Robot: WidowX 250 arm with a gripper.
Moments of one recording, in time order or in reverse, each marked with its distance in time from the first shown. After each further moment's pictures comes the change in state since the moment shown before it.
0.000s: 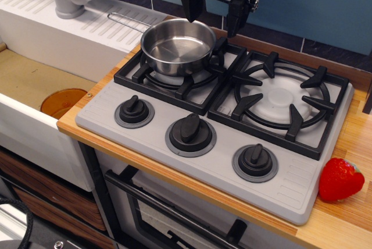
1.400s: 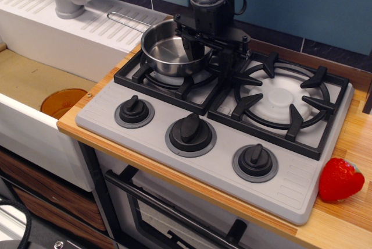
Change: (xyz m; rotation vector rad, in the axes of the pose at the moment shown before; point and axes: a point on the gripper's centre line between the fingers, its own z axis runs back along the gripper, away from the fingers) arm -0.012 -0.004 -0.064 -0.030 -0.042 0.047
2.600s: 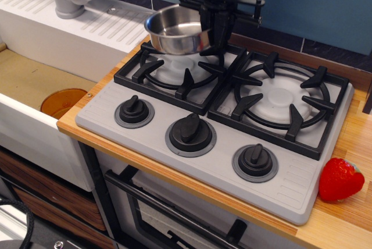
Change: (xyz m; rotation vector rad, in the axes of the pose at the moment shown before) arm 0.009 -0.010 0.047 0.011 0.162 0.018
